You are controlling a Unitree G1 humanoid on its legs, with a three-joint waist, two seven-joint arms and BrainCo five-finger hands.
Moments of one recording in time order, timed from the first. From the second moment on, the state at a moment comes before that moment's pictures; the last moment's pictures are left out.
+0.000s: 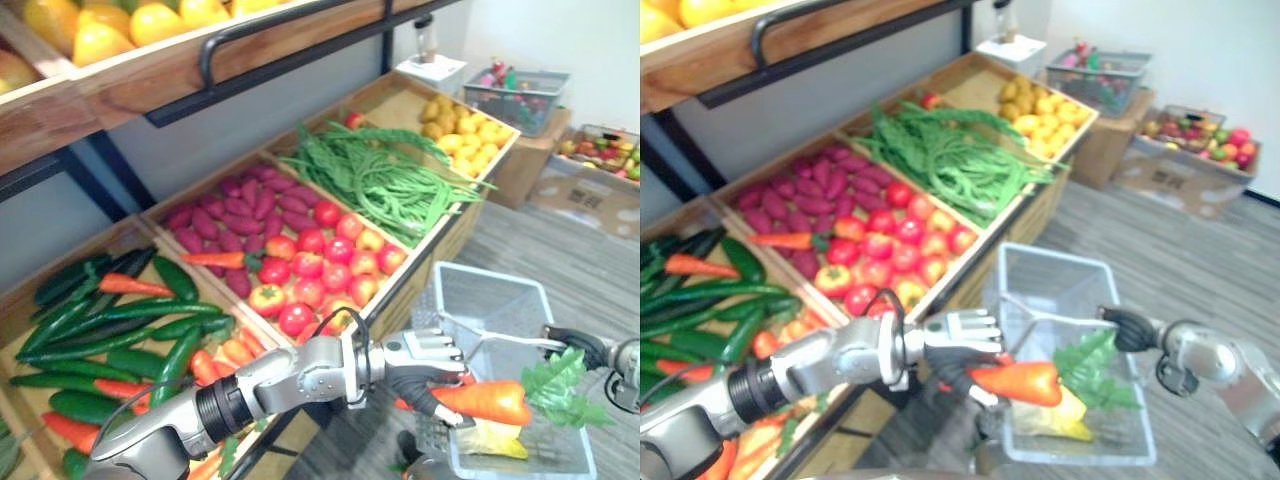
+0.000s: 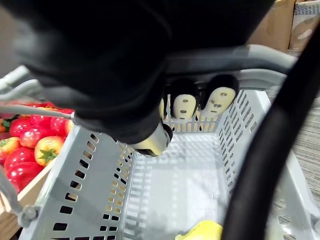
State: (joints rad) left arm -0.53 0.57 -0.99 -0.15 0.39 -0.43 -0.15; right arm 0.06 -1.18 0.21 0.10 -0.04 -0.25 0.43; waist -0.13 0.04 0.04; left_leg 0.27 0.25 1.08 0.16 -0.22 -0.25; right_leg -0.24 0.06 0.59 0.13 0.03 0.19
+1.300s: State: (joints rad) left arm -0.54 0.21 -0.89 0.49 0.65 -0.33 -0.09; right arm -0.39 -1.09 0.58 -0.02 0.05 -0.13 0.44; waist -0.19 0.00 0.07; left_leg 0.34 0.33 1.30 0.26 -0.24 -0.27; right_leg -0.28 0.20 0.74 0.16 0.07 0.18
